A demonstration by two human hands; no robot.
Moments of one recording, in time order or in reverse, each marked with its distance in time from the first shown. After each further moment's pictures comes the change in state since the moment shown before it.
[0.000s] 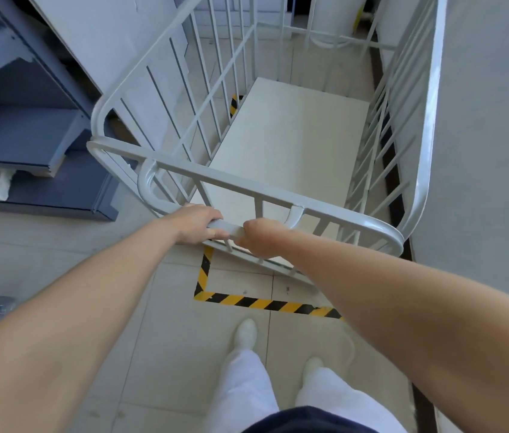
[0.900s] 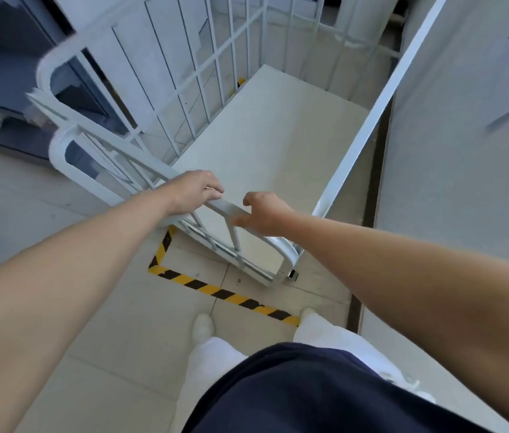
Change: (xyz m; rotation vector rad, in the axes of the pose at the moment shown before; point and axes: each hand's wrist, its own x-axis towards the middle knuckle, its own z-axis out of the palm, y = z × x) left_hand 0.080 0.196 -0.005 -0.326 0.236 -0.117; right_hand -0.058 0.212 -0.040 0.136 0.085 -0.094
